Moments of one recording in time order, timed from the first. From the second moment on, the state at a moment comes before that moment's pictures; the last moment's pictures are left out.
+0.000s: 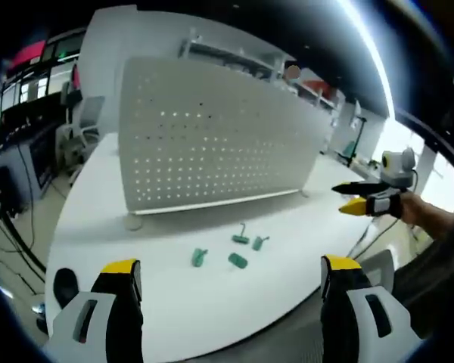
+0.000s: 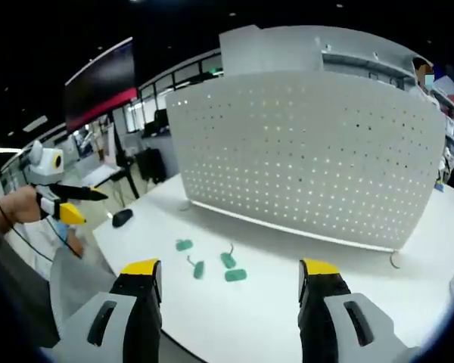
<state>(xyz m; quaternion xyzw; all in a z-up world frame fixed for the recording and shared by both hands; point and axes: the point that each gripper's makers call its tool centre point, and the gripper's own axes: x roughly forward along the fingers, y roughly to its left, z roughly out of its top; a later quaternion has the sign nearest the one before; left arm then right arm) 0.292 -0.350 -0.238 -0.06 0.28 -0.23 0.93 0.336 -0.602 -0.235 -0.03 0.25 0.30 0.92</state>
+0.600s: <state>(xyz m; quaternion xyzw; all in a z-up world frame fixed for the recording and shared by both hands) 0.286 -0.361 -0.244 -0.05 0.30 -0.25 0.92 0.321 -0.613 -0.245 -0.03 0.26 0.29 0.92</state>
